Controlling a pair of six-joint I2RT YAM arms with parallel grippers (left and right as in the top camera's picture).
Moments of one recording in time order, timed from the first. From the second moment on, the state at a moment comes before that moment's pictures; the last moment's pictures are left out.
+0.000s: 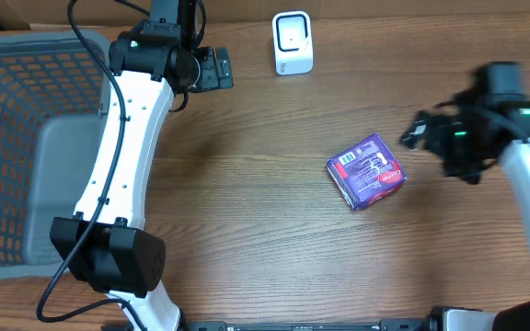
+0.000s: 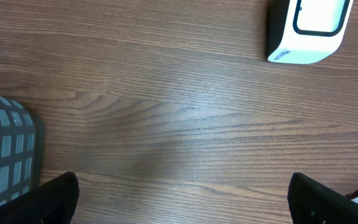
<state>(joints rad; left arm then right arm) -0.17 1.88 1.96 -1.14 -0.06 -0.32 -0.12 1.50 1.38 -1.19 -0.35 0.36</state>
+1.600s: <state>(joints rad) -0.17 1.88 1.96 -1.14 -0.06 -0.32 -0.22 1.79 0.70 -0.17 -0.89 0.23</state>
